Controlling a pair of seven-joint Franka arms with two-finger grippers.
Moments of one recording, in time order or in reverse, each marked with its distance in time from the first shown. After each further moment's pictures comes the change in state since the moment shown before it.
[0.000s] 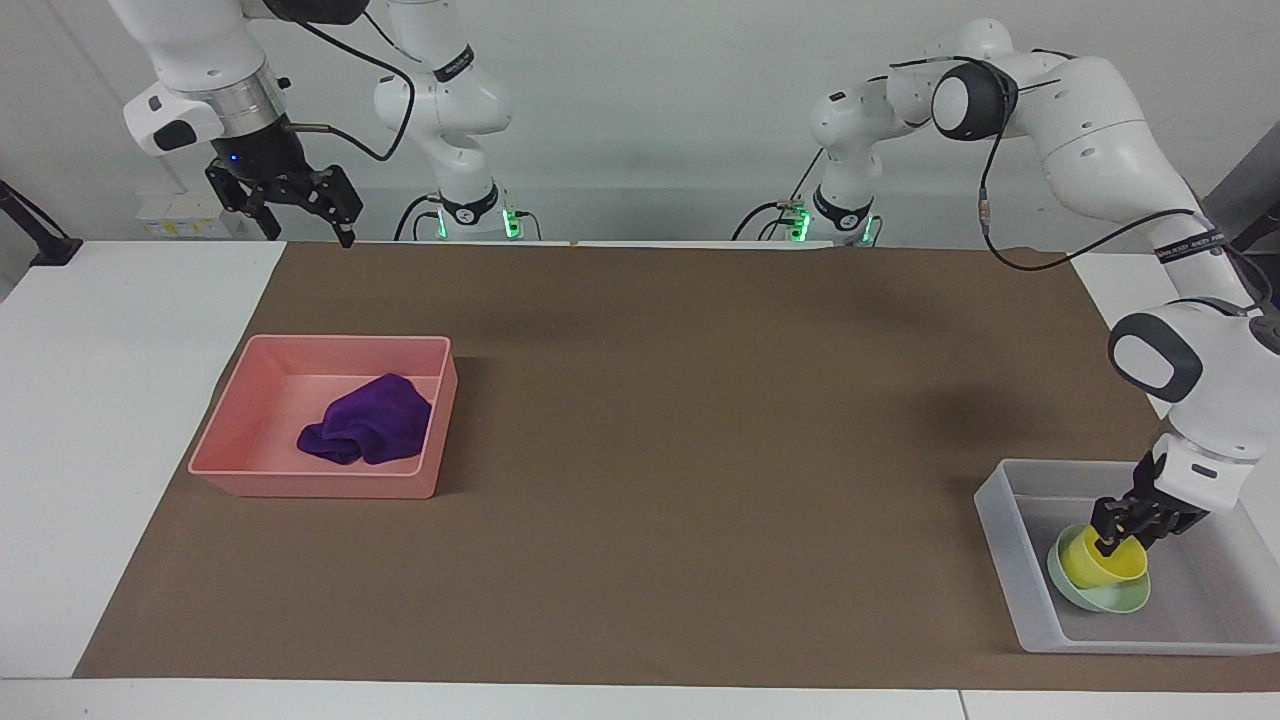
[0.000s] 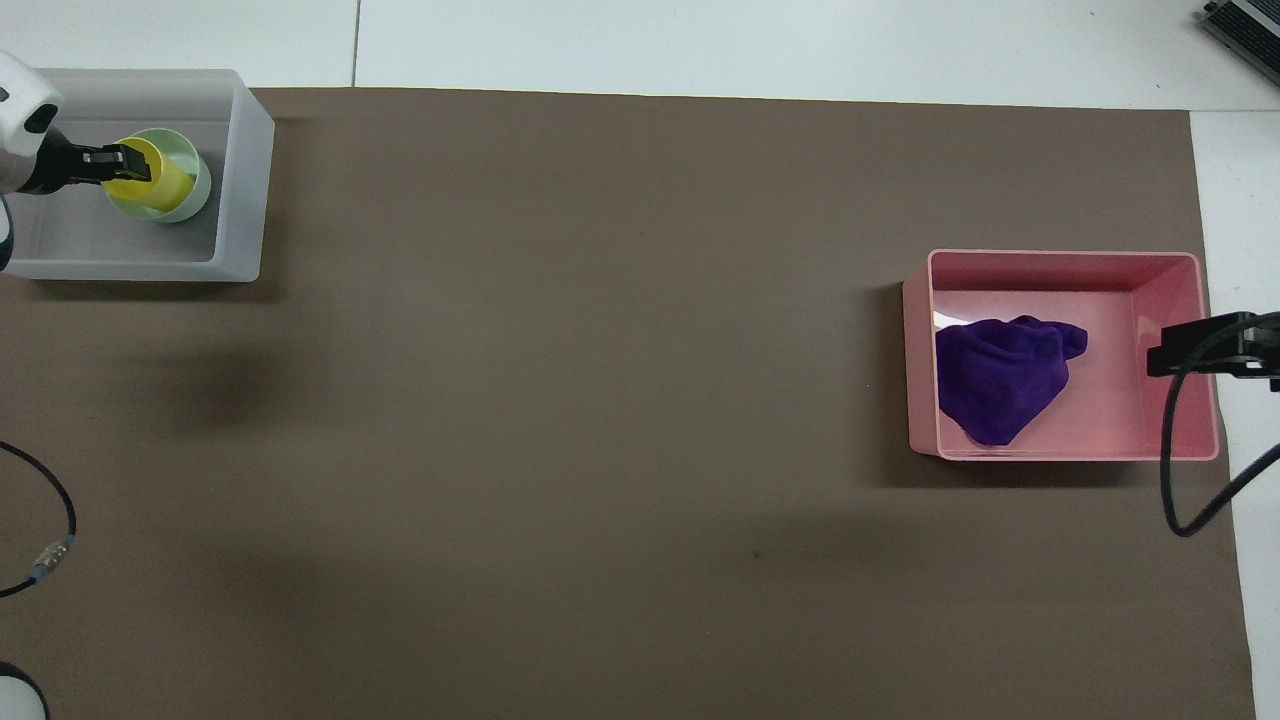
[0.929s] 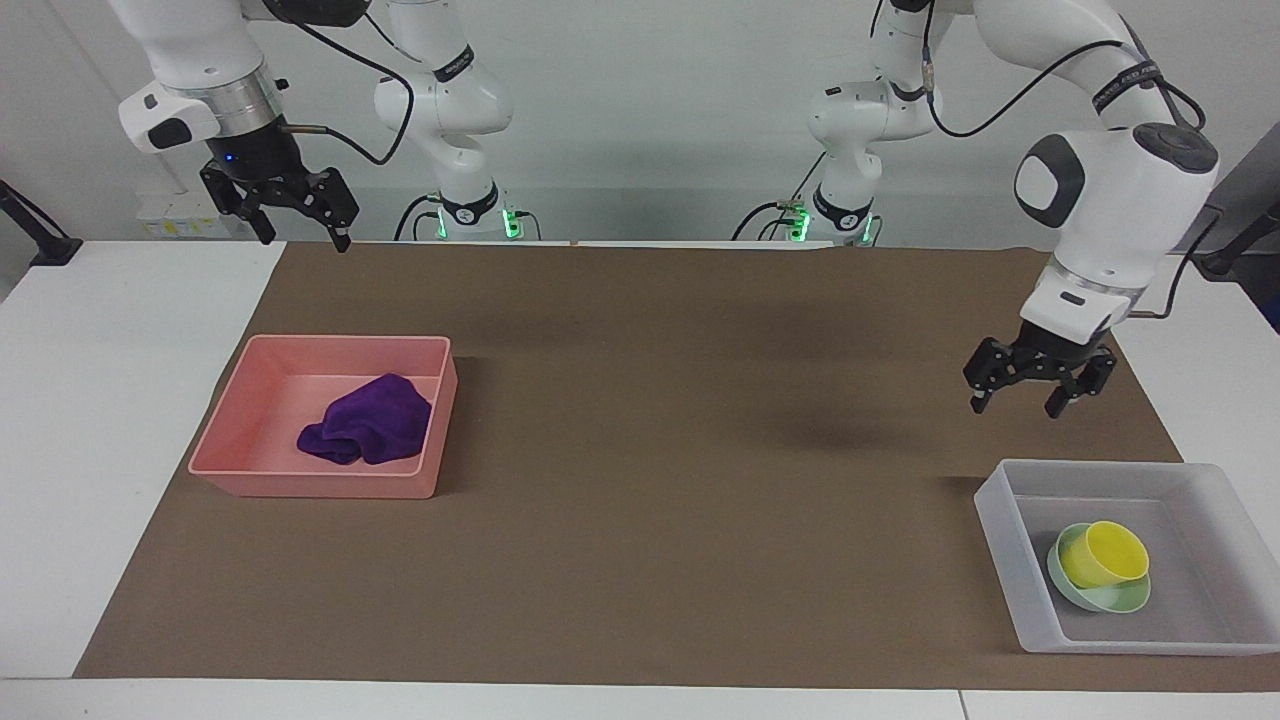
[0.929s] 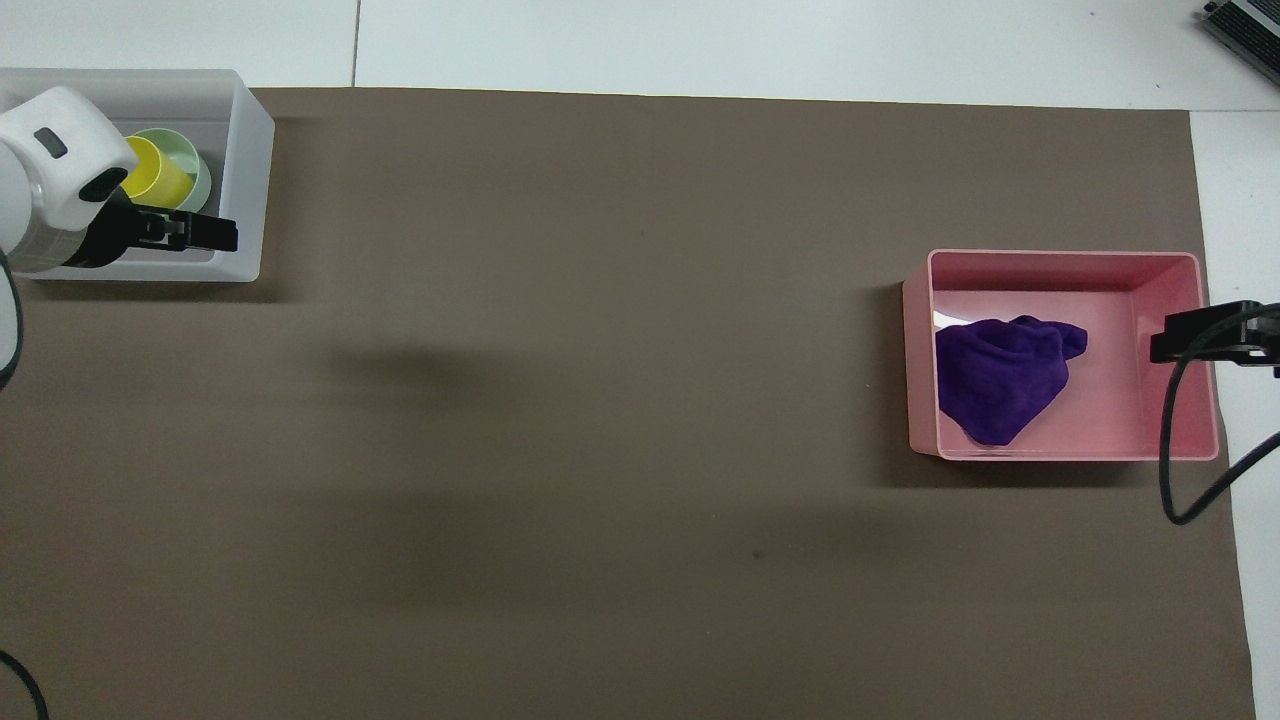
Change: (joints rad) left arm -0.217 -0.599 -0.016 -0.464 0.000 -0.214 -0.092; right arm 0.001 0.002 0.000 0.000 -0.009 0.040 0.000
